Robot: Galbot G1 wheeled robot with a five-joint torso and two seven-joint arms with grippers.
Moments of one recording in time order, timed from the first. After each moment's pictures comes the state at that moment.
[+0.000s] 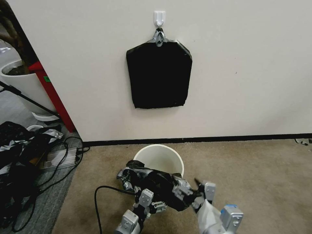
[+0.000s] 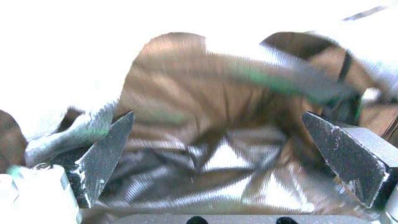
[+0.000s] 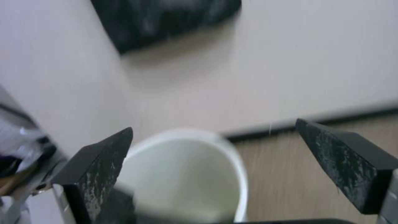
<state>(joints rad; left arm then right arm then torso) 1.60 -0.99 0.03 -2.19 -0.18 0.18 -0.24 -1.65 1.01 0.02 2.40 0.44 -0.10 0.62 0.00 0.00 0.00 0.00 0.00</state>
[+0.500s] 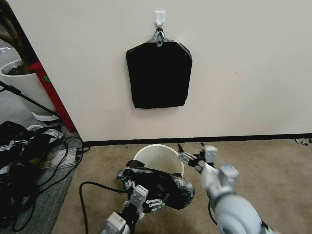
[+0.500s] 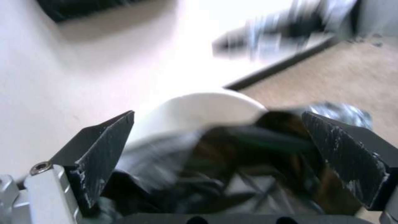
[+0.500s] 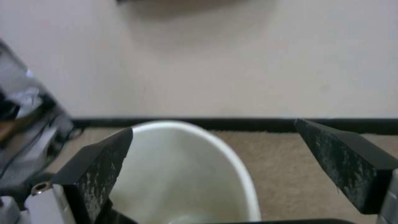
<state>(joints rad) 1.75 -0.86 -0.10 -2.44 -0.18 0.22 -0.26 -1.20 1.03 0.05 2.11 0.72 -0.47 0.43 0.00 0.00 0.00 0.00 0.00</state>
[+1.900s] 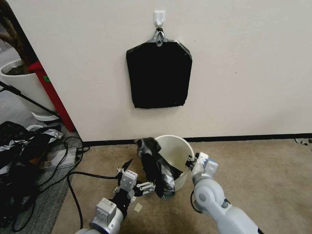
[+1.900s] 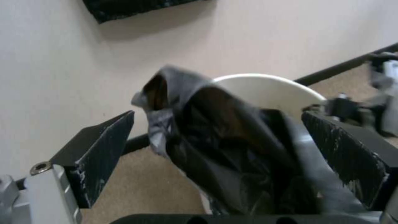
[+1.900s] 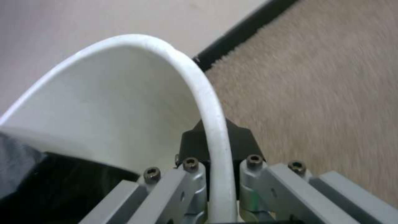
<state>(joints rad) 1.62 -0.89 -0.10 -2.38 -0.30 0.26 -0.35 -1.23 1.22 0.03 1.90 0.99 -0.08 0.89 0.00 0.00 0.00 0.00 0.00</state>
